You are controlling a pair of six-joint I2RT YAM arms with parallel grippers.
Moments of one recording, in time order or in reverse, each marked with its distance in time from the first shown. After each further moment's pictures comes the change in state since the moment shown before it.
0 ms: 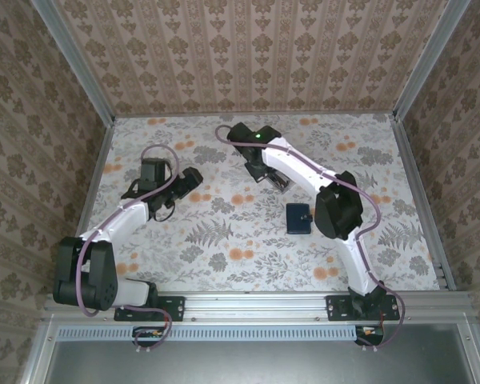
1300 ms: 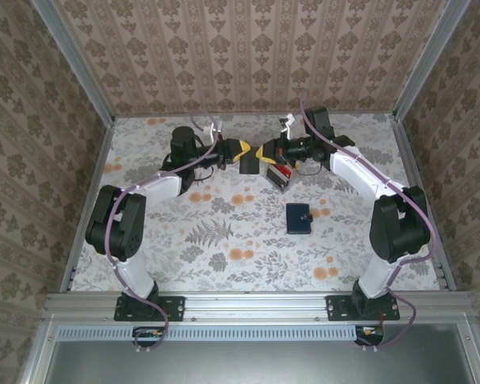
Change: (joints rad) left arm -0.191 0.415 0.303 0.798 0.653 -0.479; right arm -0.348 -0.455 -0.679 0.898 -1.328 0.577
